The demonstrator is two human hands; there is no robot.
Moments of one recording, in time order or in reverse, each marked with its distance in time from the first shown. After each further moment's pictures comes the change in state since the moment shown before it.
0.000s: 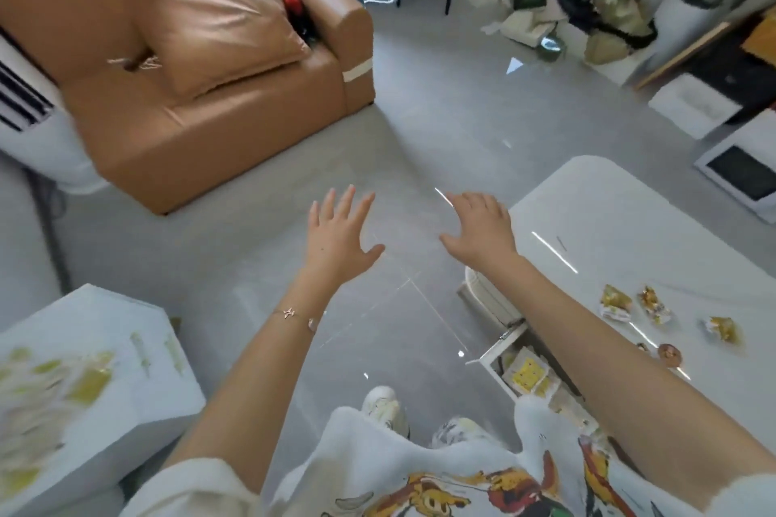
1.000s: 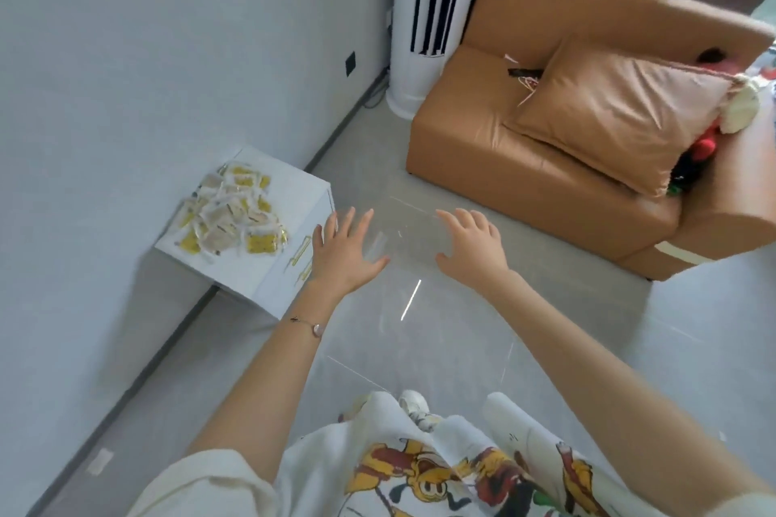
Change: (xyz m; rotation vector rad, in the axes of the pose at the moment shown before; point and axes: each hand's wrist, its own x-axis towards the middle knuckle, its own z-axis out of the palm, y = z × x) left_hand -0.043 -0.309 -0.016 -0.309 0.159 -1.160; right_hand 0.225 -0.421 0.067 -0.275 -0.309 -1.087
